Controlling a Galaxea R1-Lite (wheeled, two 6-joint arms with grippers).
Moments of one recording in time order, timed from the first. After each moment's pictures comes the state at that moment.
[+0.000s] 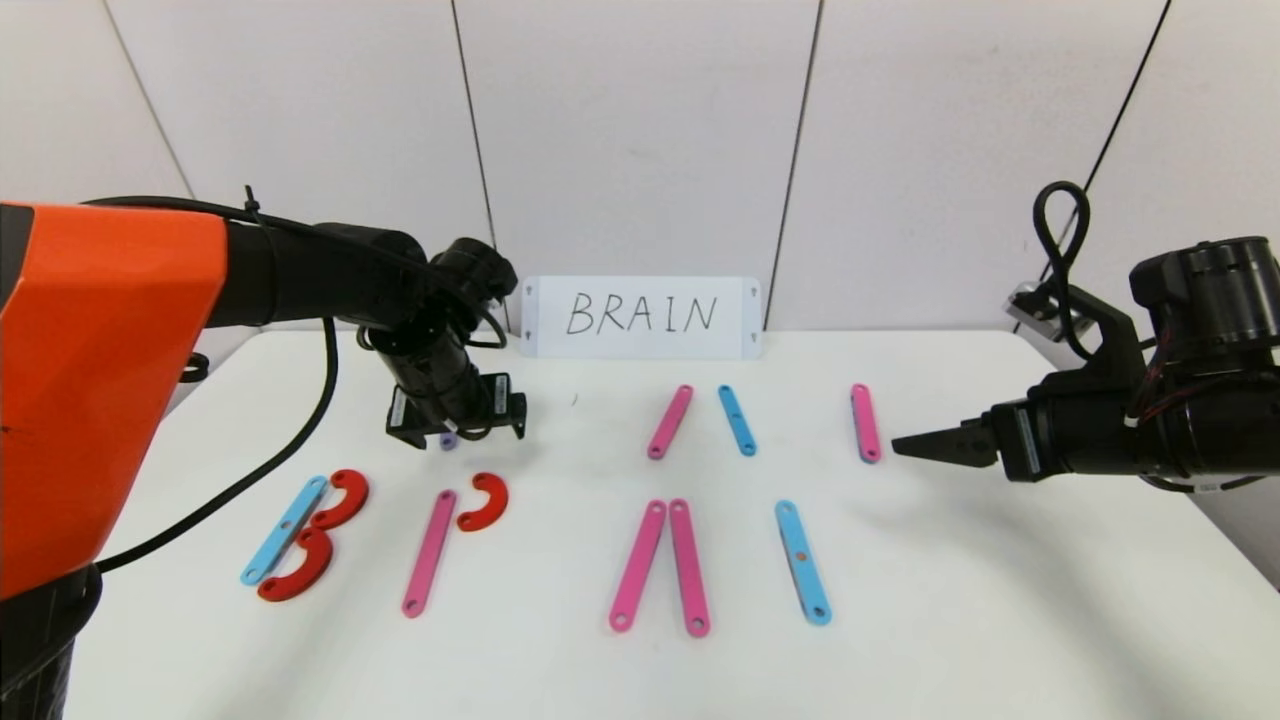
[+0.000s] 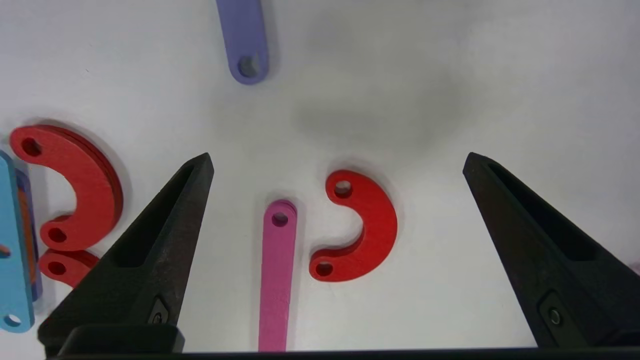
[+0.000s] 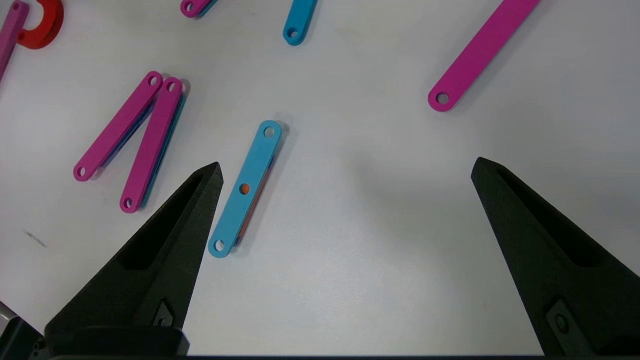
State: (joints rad) left arm -0.33 2.18 -1.85 0.76 0.16 -0.47; right arm 0.10 1.62 -0.93 0.03 0.42 -0.06
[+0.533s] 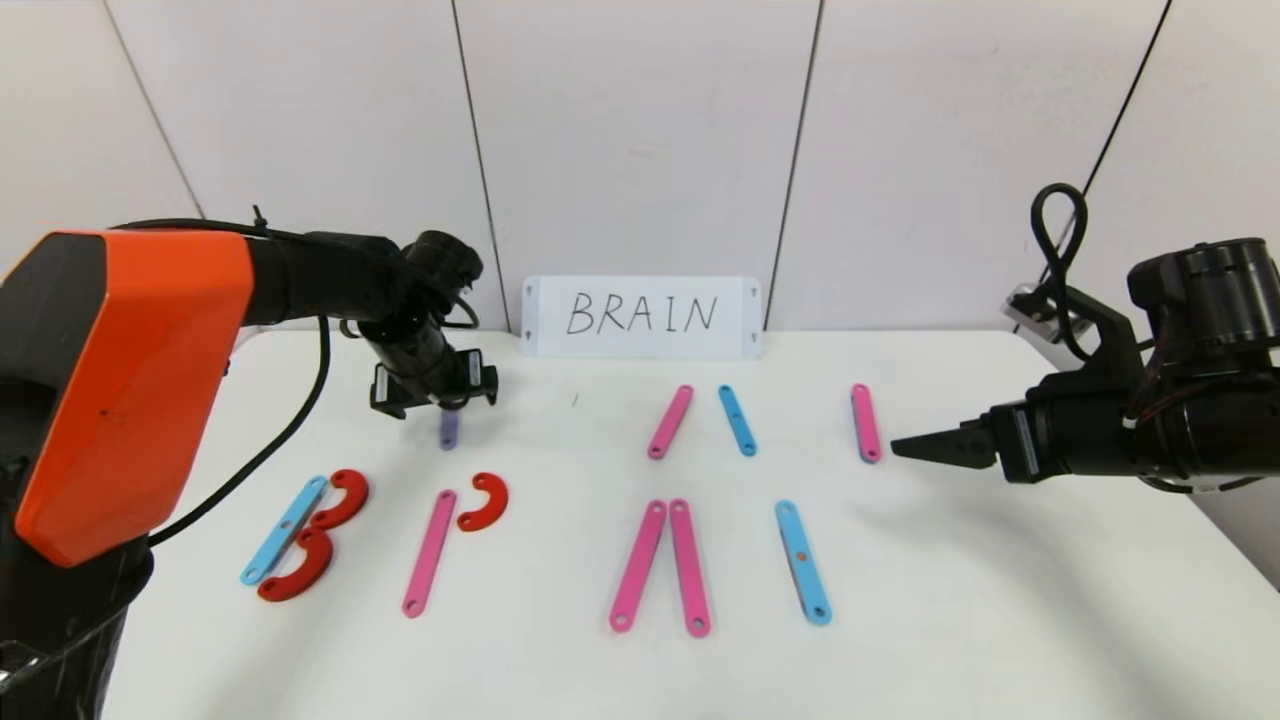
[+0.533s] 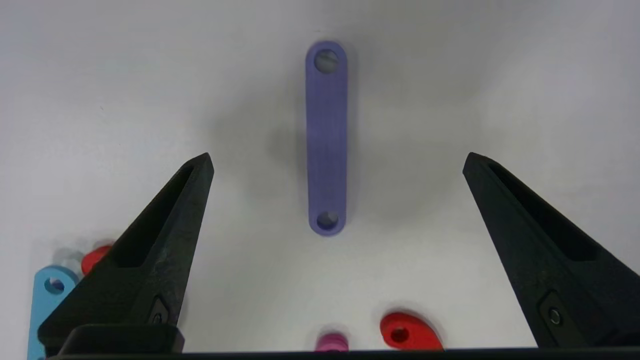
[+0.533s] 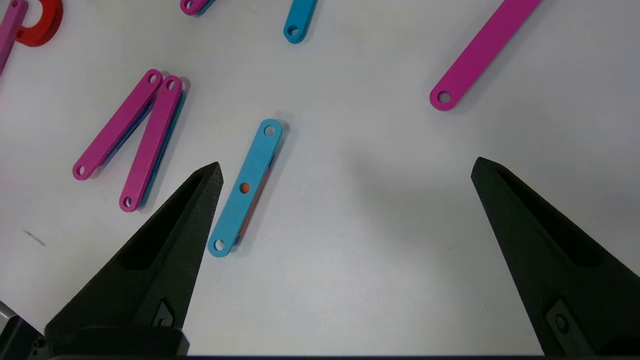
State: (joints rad) left arm -0.23 2.31 -1.98 0.68 0.21 -0.44; right arm 0.10 1.62 -0.93 0.03 0.42 -0.06
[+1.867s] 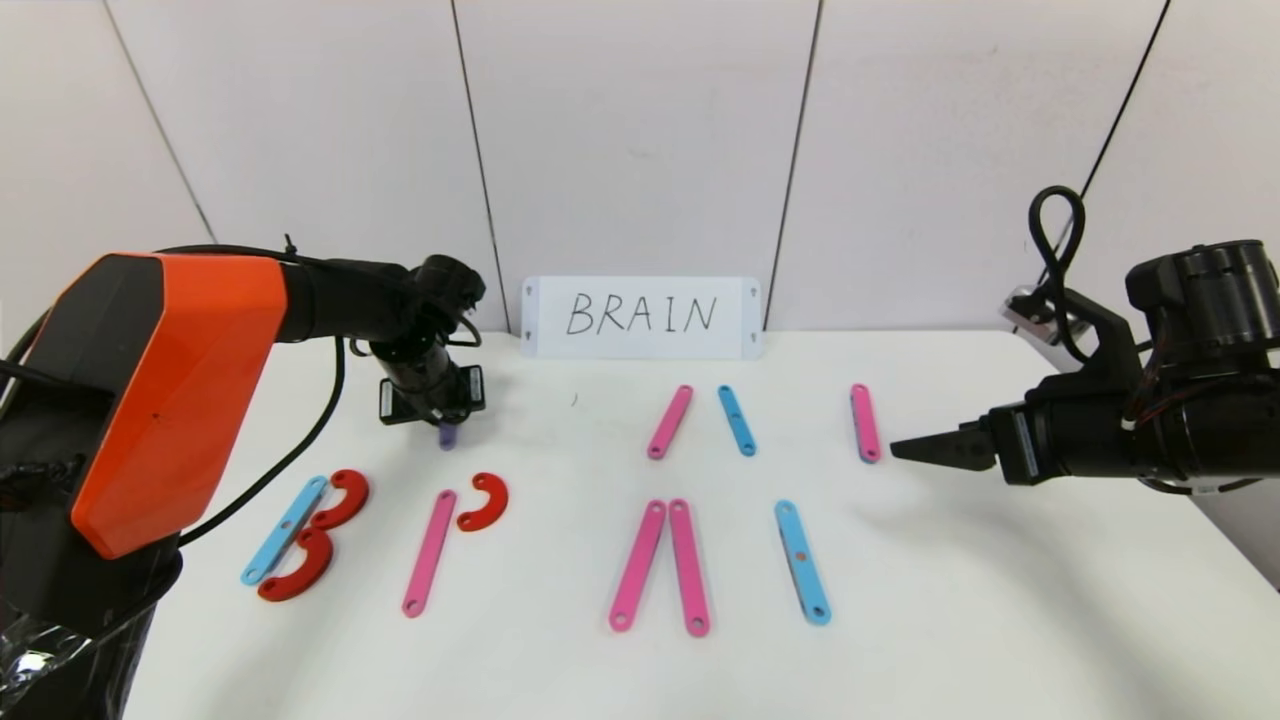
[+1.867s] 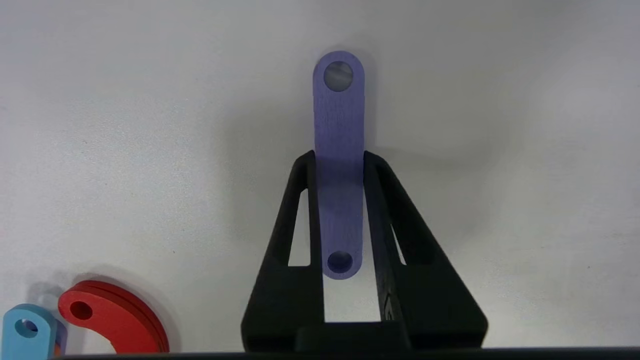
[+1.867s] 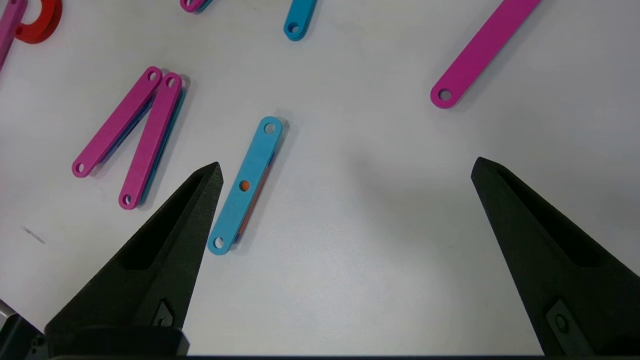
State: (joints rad) left arm -0.21 2.37 -1.98 0.66 0.21 -0.43; right arm 0.11 1.62 -0.93 0.03 0.42 -0.07
